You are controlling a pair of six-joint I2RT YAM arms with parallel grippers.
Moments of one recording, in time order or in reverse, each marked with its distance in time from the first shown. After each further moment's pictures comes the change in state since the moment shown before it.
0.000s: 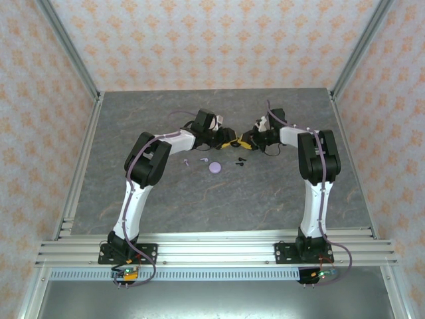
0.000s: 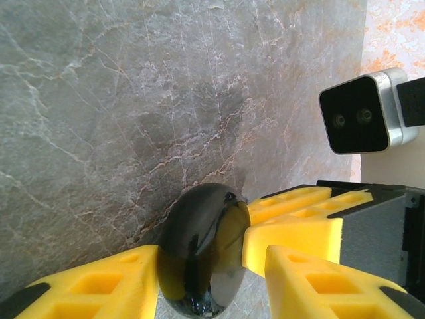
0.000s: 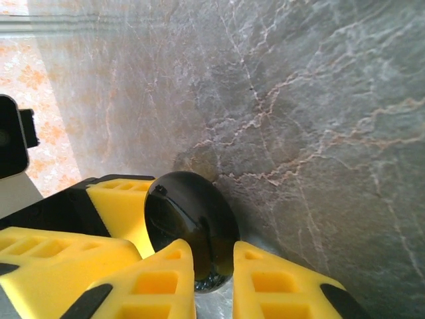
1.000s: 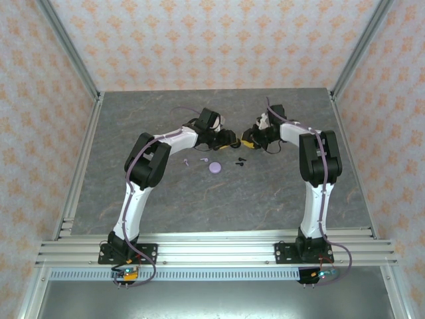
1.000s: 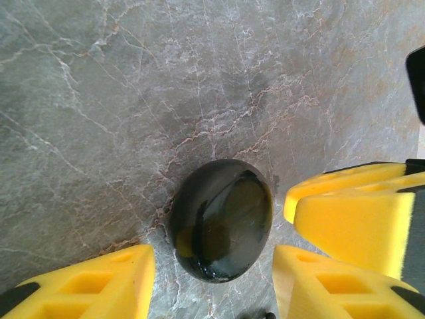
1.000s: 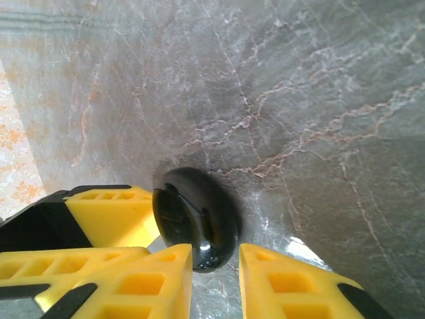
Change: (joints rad) left arm -0.020 -0.021 0.067 -0.232 -0.125 0.161; right arm 0.009 -0.032 0.061 -0.160 0.124 -0.106
